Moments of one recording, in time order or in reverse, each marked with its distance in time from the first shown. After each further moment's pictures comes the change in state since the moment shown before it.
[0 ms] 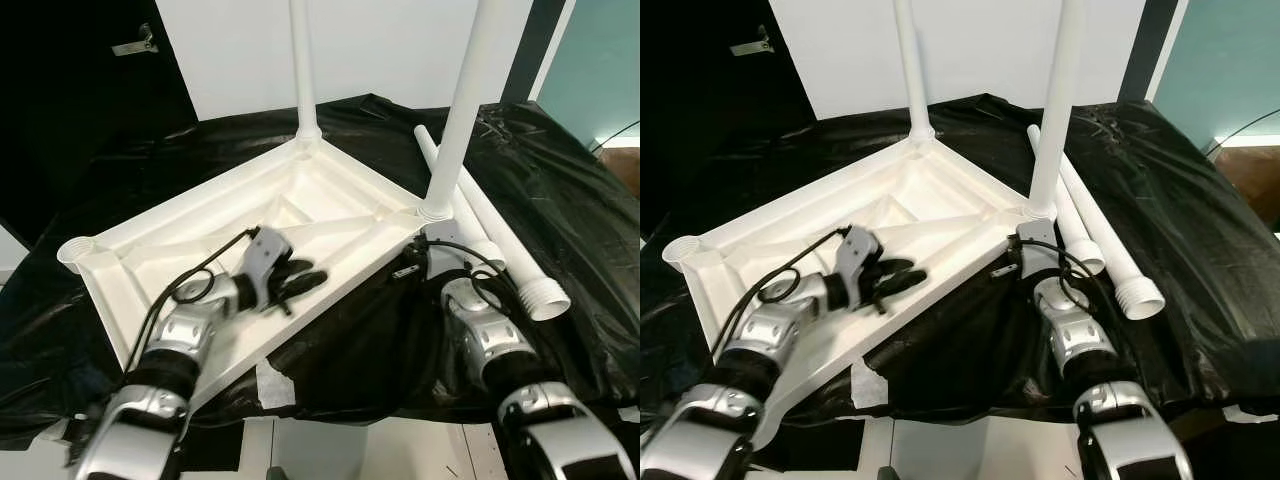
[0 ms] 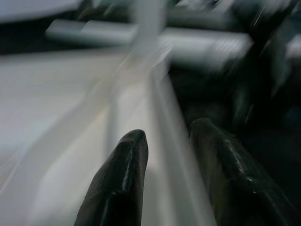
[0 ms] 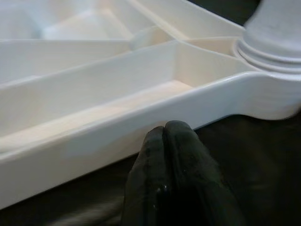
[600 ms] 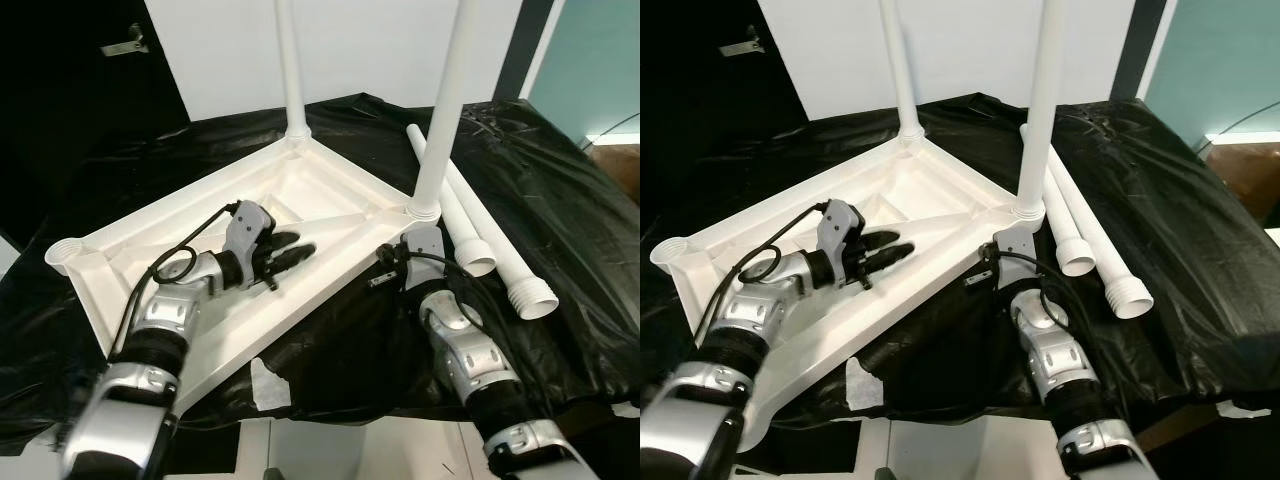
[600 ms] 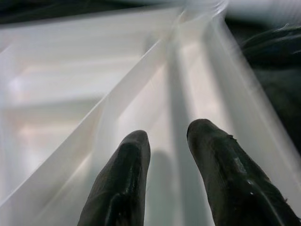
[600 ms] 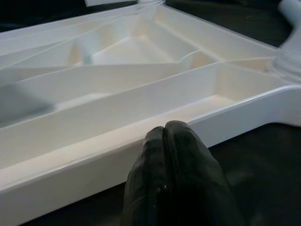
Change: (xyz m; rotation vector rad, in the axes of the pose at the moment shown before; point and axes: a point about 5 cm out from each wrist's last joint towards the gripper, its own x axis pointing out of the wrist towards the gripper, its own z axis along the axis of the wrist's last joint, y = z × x) left arm -0.043 0.041 -0.014 0.033 0.234 0.136; right arm -0.019 0.026 0.010 0.059 -0.082 0.036
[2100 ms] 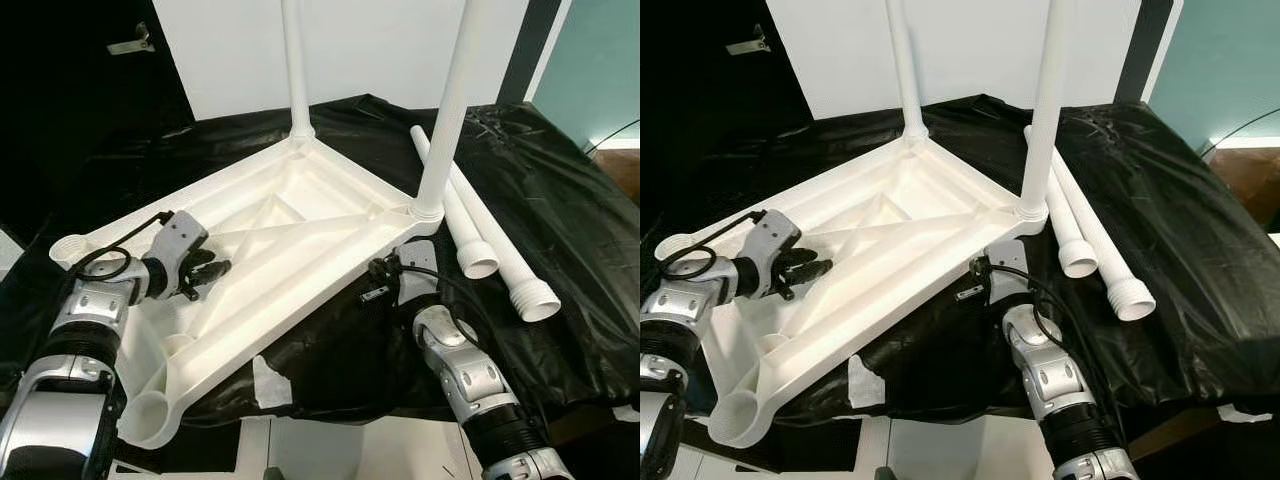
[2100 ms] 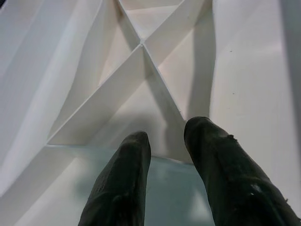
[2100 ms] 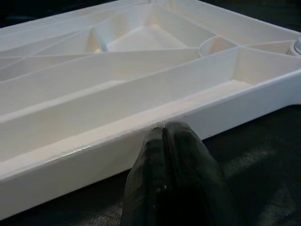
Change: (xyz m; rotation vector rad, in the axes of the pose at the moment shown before) left arm -0.059 0.033 -0.029 -0.012 0.311 0.189; right arm -0.011 0.006 -0.002 0.025 0.041 -0.011
